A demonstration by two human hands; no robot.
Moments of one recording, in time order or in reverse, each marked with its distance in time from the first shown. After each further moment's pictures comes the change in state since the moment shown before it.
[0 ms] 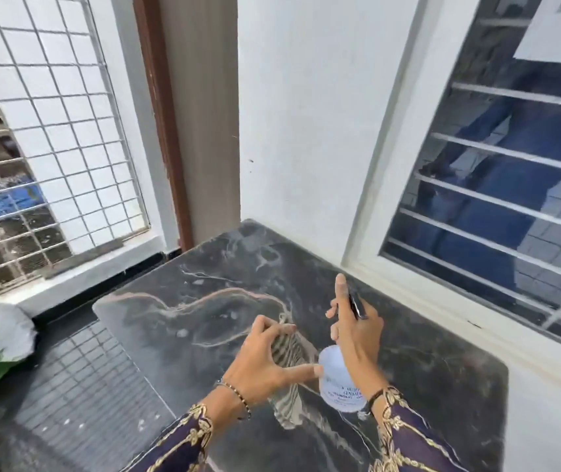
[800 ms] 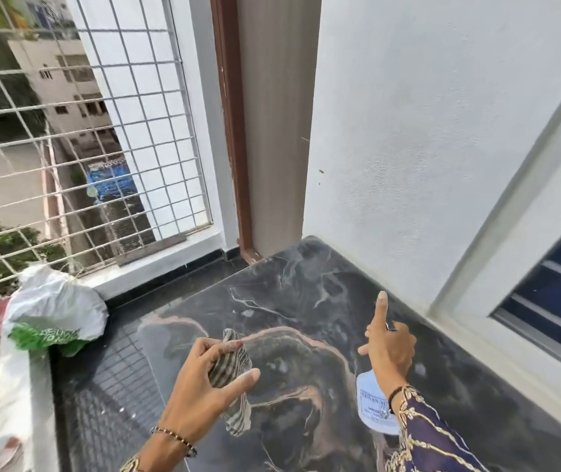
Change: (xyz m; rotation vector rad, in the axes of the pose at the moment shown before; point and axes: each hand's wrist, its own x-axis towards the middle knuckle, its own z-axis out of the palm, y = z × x) left_hand 0.054 -0.100 -0.120 0.025 0.404 -0.250; right_hand 0.153 0.061 0.134 -0.558 -0.023 0.114
